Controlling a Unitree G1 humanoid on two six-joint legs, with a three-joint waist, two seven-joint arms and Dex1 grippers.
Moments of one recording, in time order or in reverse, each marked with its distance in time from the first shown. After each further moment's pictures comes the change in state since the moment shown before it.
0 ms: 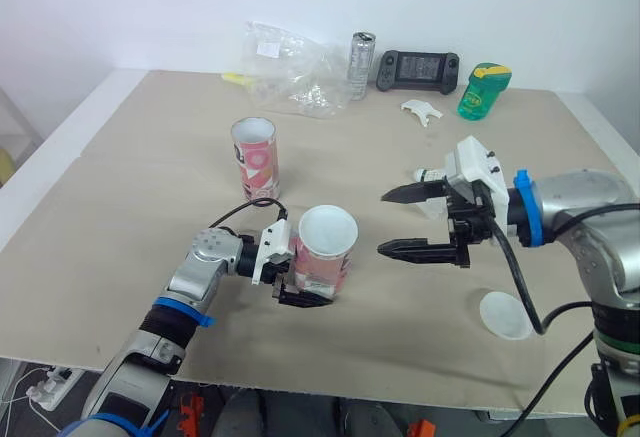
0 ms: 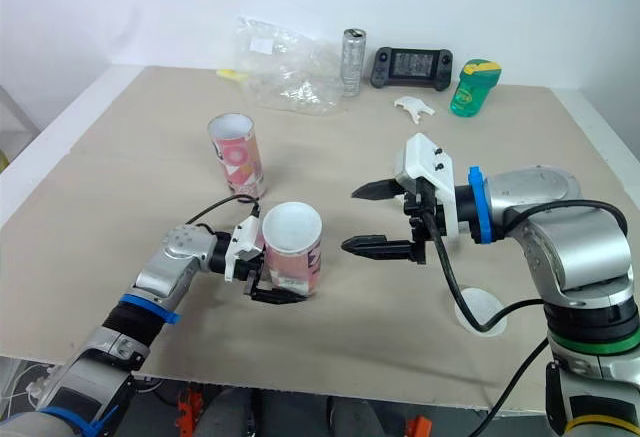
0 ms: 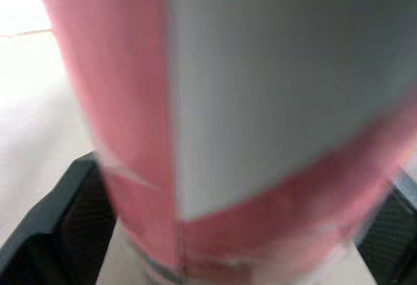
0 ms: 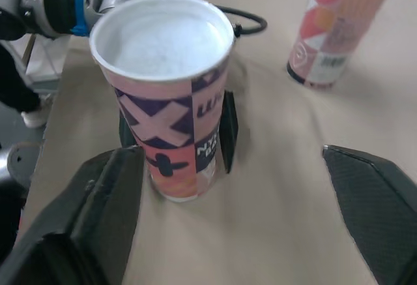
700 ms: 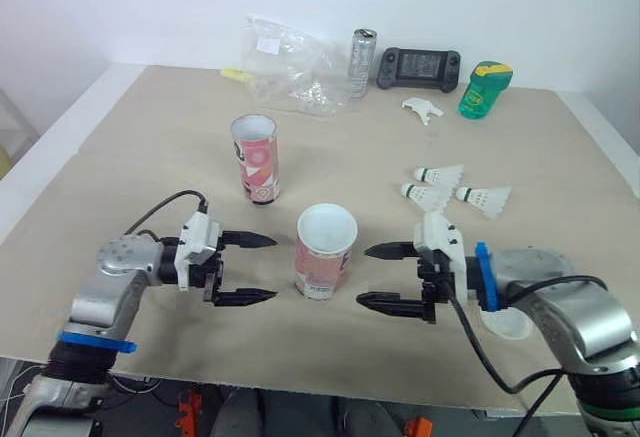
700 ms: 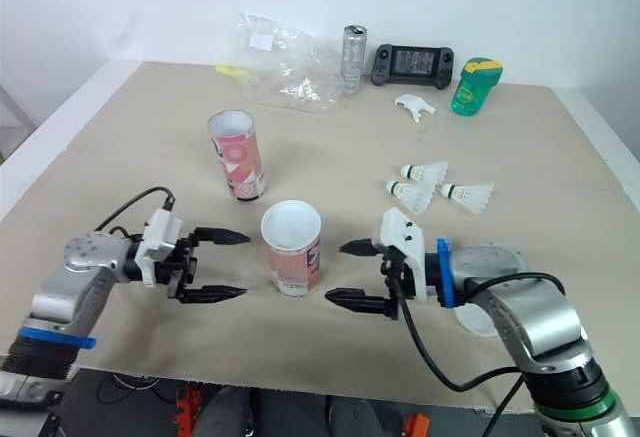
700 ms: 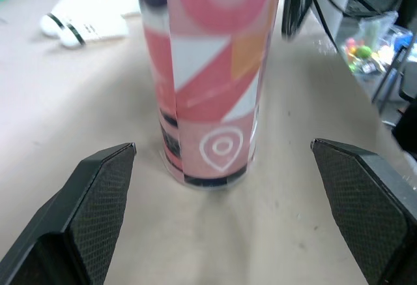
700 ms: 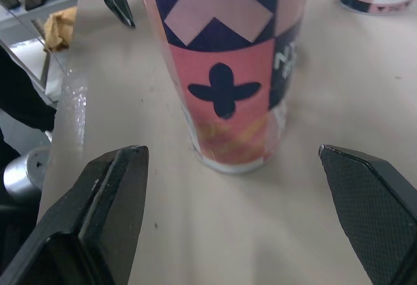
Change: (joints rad) left arm 0.268 0.293 0.243 -0.427 -0.253 0.205 0.022; right arm 0.308 0.108 0.108 -0.057 0.000 -0.158 -0.188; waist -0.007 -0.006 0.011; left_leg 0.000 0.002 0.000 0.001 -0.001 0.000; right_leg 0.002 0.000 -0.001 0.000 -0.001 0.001
